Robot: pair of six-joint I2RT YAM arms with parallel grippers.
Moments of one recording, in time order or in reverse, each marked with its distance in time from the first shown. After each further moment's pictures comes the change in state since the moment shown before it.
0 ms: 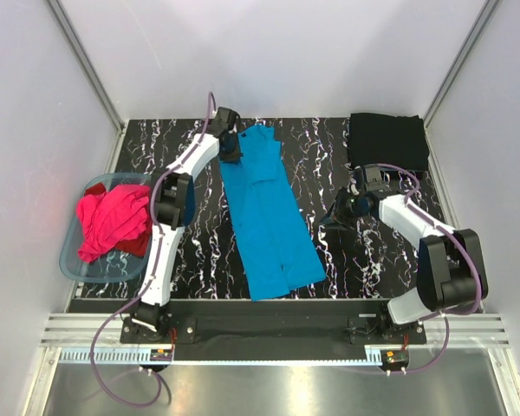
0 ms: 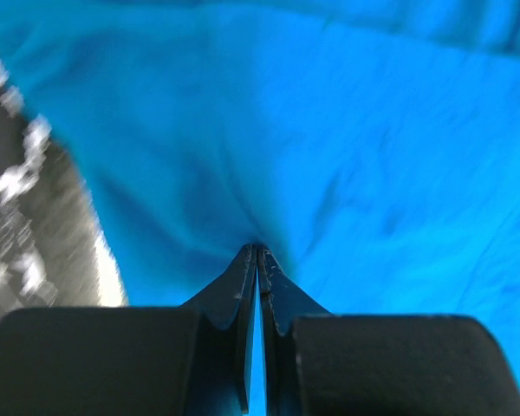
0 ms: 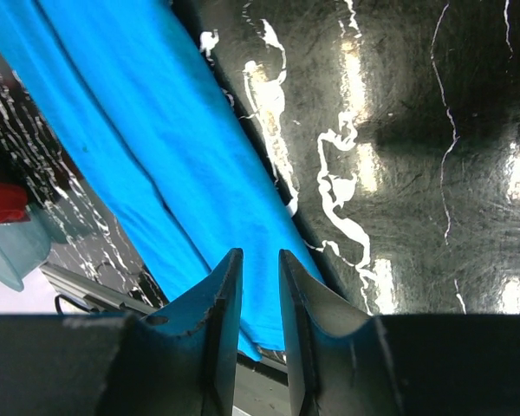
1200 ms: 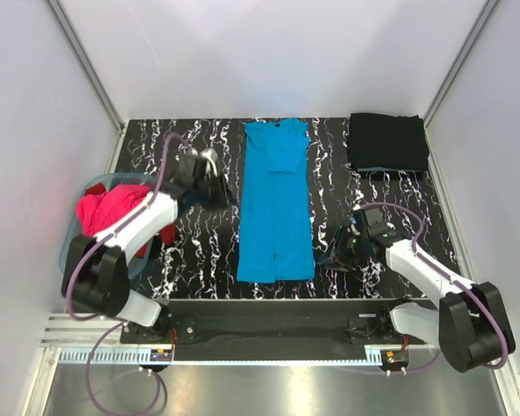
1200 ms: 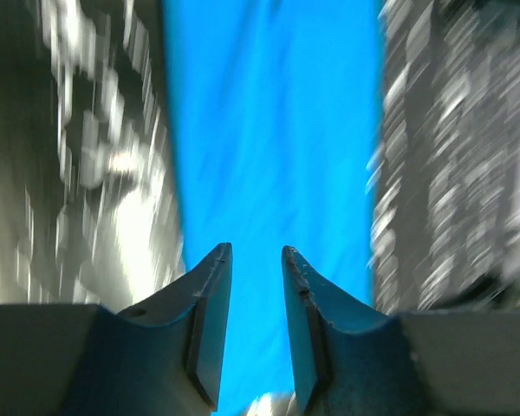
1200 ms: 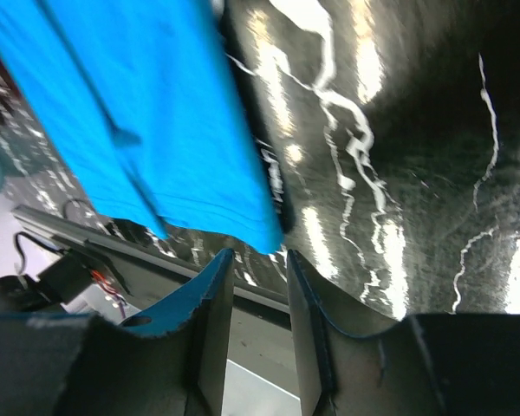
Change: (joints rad) left arm -0.038 -1.001 -1.131 0.336 0.291 -0.152; right arm 0.113 -0.367 -0.369 -0.005 -0.018 0.121
